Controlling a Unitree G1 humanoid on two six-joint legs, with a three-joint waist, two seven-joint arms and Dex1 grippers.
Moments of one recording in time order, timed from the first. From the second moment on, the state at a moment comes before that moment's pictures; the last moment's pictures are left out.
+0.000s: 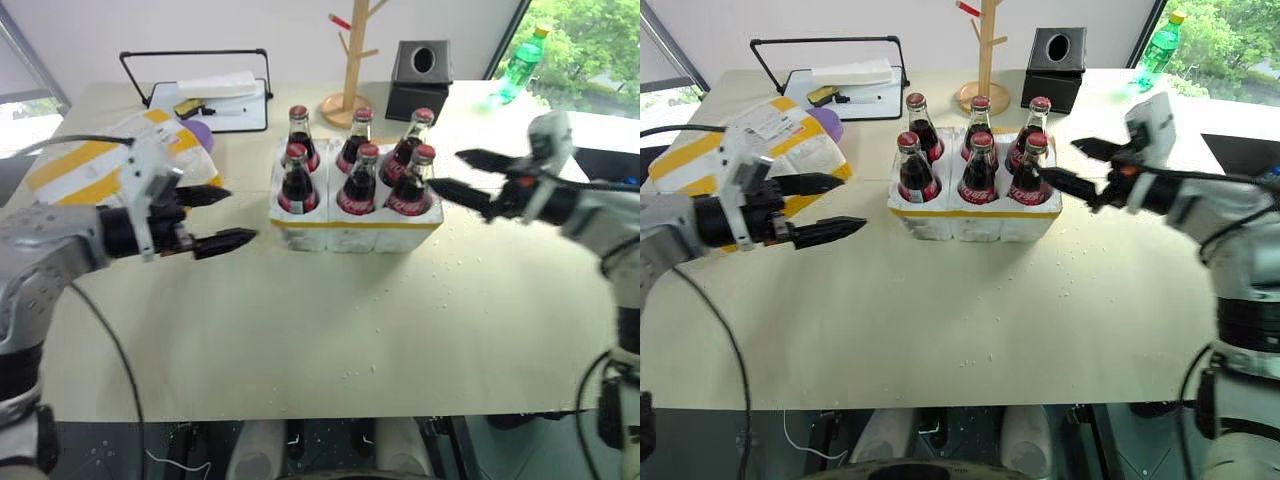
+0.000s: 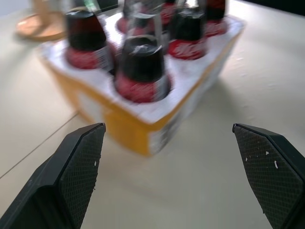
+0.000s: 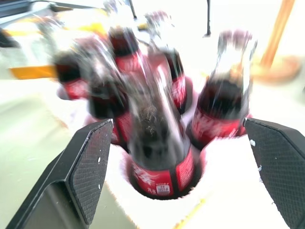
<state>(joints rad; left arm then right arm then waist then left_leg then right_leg) -0.36 0.95 0.31 -0.45 -0.72 0.90 -0.81 -0.59 -0.91 -0.27 -0.15 0.74 0.77 0.87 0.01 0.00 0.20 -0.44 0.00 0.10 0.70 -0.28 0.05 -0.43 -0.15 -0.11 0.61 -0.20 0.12</state>
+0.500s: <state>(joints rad) 0.41 1.05 0.66 -0.48 0.05 0.59 -0.62 -0.68 -0.98 -0.29 -0.13 0.93 0.92 1.06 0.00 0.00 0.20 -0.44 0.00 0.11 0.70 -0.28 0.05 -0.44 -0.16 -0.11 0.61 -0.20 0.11</state>
